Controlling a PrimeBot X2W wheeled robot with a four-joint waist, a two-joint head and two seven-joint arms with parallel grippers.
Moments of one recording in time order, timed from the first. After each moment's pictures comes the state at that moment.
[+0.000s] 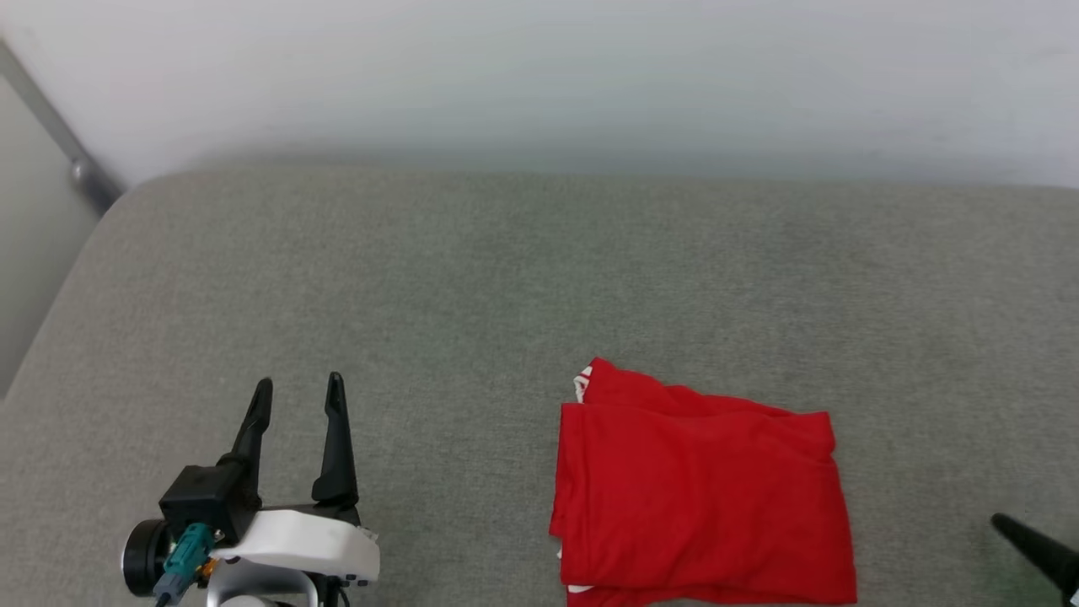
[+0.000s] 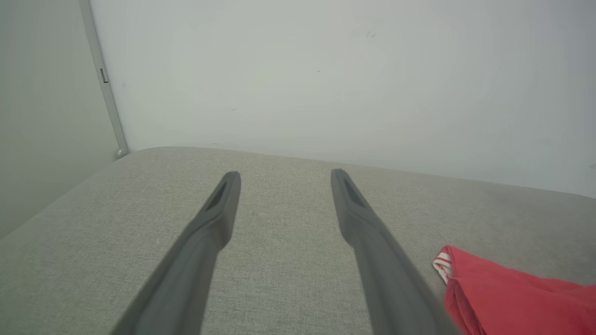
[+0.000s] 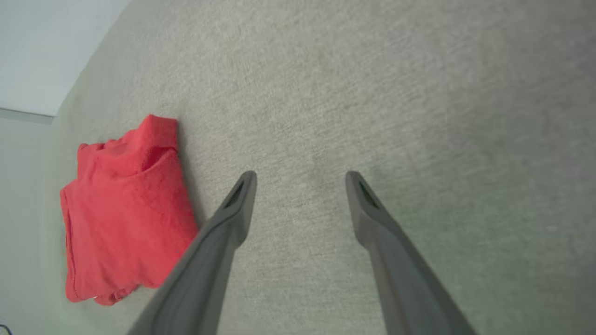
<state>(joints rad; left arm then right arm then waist) -0.05 0.33 -0.31 0.01 -0.49 0.28 -0.26 0.00 -0.32 -0.35 0.24 0.81 0.13 0.70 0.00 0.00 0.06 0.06</state>
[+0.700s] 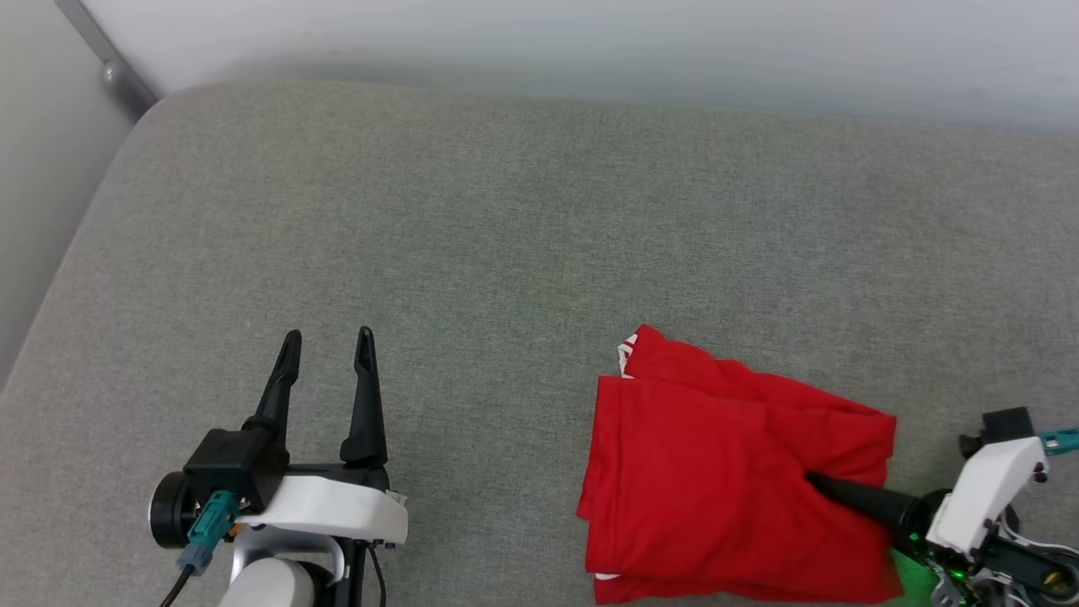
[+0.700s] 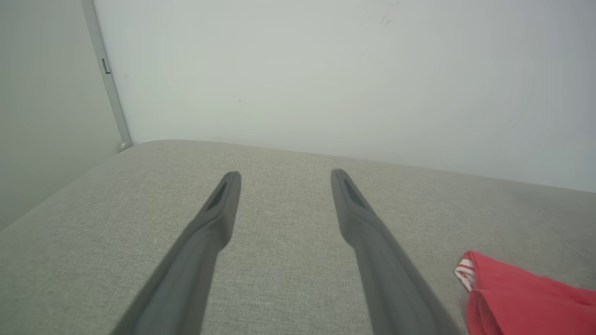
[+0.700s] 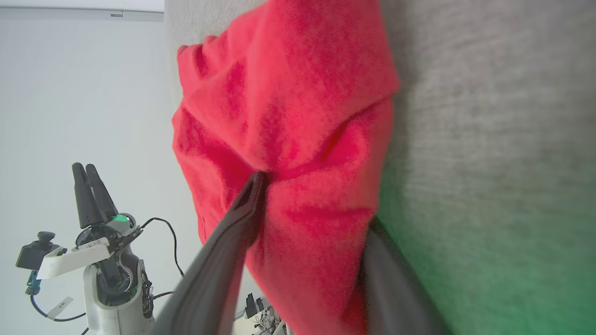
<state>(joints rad) -0.12 0.24 -0.29 0.01 -0.41 0.21 -0.26 -0.19 -0.13 -0.24 0.36 1.06 0.13 1.00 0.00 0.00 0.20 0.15</state>
